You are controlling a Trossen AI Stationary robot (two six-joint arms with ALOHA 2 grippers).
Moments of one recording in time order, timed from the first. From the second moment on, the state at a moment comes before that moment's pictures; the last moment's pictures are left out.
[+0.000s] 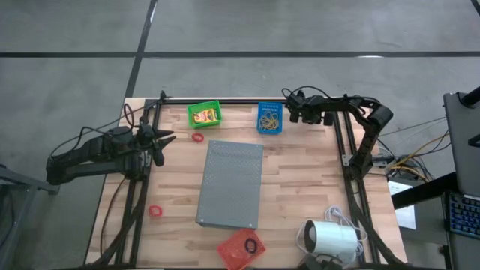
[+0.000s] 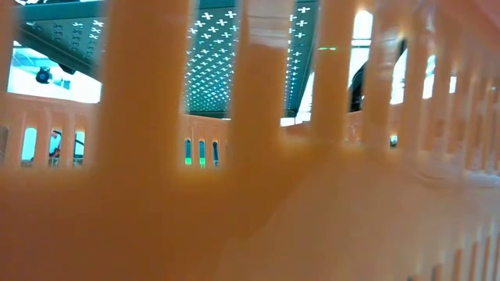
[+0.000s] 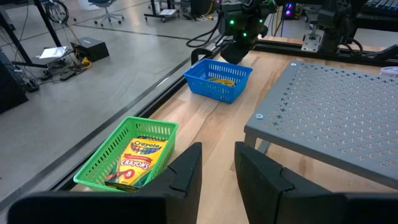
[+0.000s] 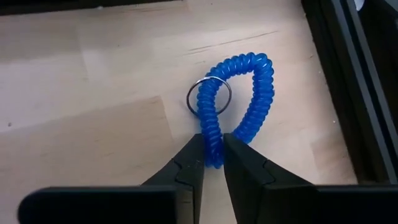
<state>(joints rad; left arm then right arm) 0.19 0.20 0.48 -0.62 -0.29 -0.03 -0.78 1.81 0.96 -0.69 0.53 1.03</state>
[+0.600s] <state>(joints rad) 0.19 0.20 0.48 -0.62 -0.29 -0.03 -0.78 1.81 0.96 -0.69 0.52 1.02</state>
